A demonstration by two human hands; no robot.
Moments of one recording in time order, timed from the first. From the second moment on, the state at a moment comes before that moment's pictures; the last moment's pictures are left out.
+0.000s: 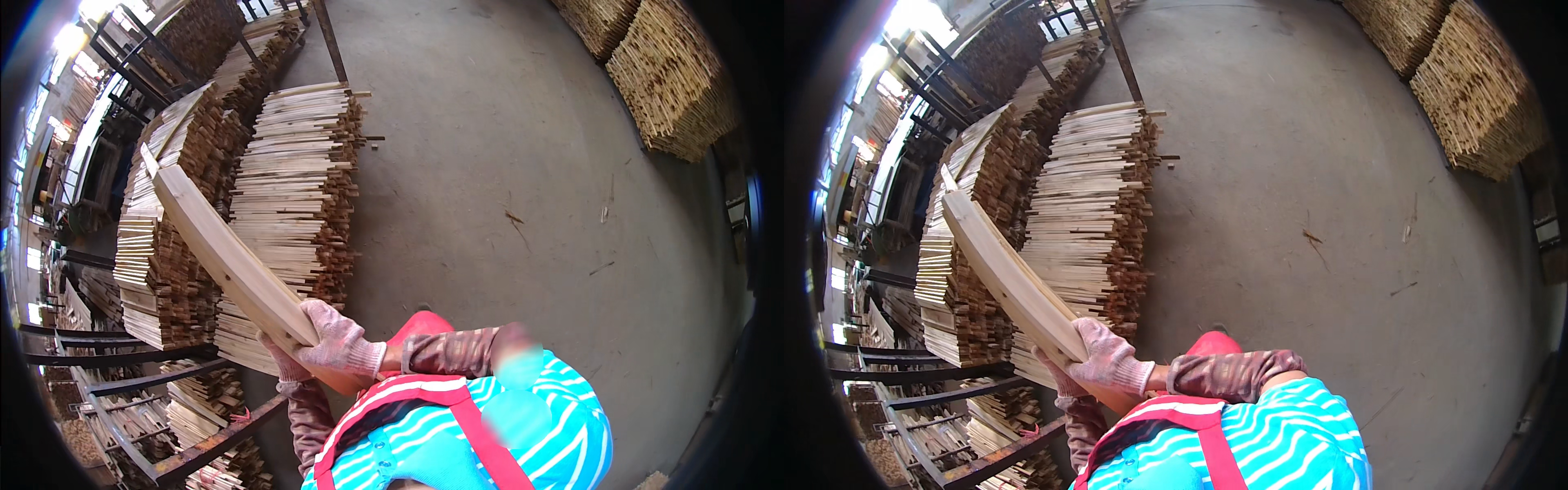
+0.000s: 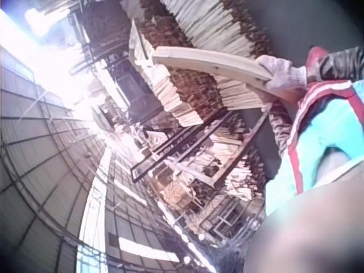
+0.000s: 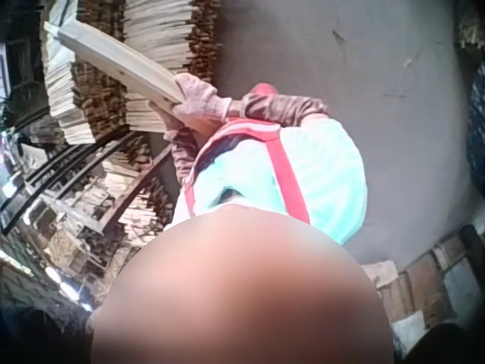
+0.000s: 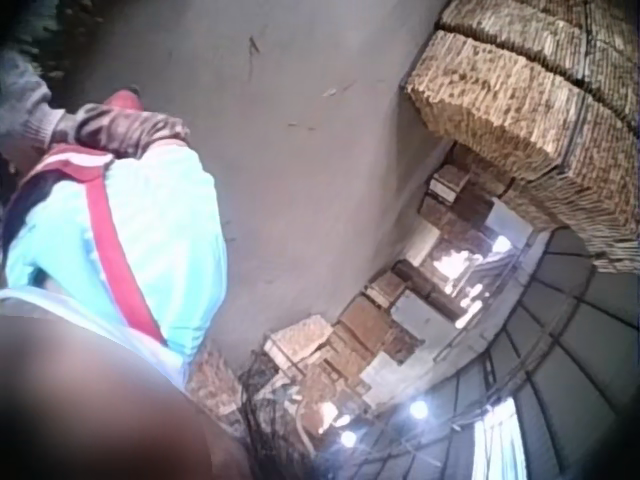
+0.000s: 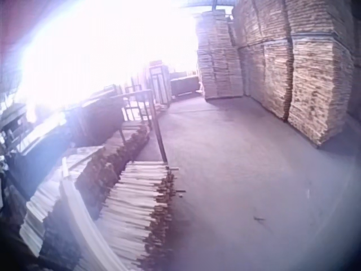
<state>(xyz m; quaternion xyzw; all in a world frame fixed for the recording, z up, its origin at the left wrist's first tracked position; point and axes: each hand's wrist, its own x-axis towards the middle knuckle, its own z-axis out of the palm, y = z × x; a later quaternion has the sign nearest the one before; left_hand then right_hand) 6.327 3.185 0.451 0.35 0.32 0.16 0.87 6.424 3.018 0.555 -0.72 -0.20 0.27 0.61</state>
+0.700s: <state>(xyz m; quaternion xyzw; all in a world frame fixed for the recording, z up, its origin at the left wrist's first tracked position) 6.499 3.075 0.509 0.44 0.10 0.01 0.89 6.478 2.944 0.520 -0.60 -0.04 0.13 0.79</state>
